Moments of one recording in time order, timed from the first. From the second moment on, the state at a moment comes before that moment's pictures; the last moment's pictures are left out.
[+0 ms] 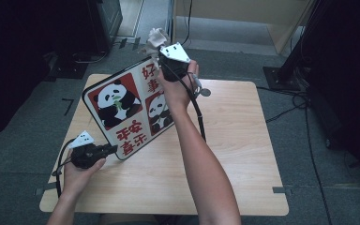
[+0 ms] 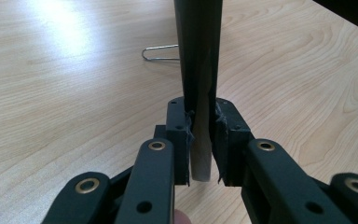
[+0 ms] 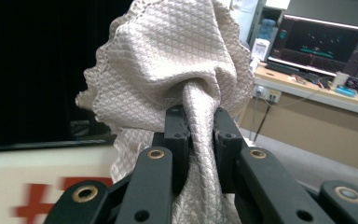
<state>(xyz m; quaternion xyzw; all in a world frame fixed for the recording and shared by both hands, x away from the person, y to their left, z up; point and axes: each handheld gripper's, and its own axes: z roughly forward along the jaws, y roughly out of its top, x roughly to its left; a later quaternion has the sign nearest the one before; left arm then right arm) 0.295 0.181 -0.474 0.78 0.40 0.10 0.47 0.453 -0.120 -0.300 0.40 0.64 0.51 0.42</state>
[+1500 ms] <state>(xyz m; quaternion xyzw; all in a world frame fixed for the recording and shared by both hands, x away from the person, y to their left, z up) 0.295 0.181 -0.474 0.78 0.40 0.09 0.46 0.462 -0.184 -0.469 0.44 0.75 0.38 0.32</state>
